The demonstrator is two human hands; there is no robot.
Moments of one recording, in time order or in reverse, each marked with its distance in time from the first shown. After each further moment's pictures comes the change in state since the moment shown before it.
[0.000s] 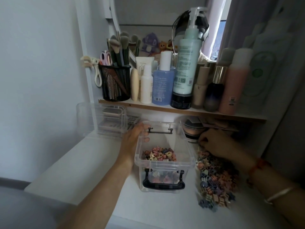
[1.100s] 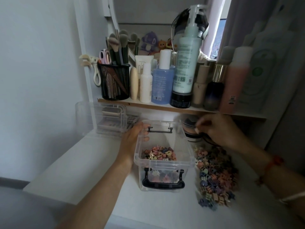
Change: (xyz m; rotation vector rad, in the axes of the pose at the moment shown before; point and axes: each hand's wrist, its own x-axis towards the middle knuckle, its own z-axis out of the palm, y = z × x) left_hand -0.001 0.000 0.001 0.004 0.025 0.025; right_hand -0.011 -0.022 -0.032 0.376 0.232 -0.049
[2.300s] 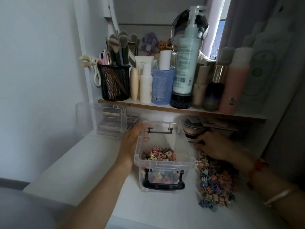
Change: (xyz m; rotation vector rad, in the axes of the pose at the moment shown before) left_hand 0.000 0.001 0.000 -0.003 0.007 -0.006; right_hand -0.001 0.033 0.029 -0.386 -0.286 -0.012
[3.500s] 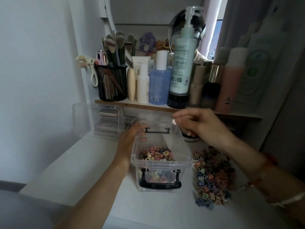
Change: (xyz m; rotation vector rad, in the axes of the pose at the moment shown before) left_hand 0.002 -0.006 -0.004 -0.023 -0.100 0.025; right_hand -0.020 -0.056 -0.047 0.944 0.144 -0.225
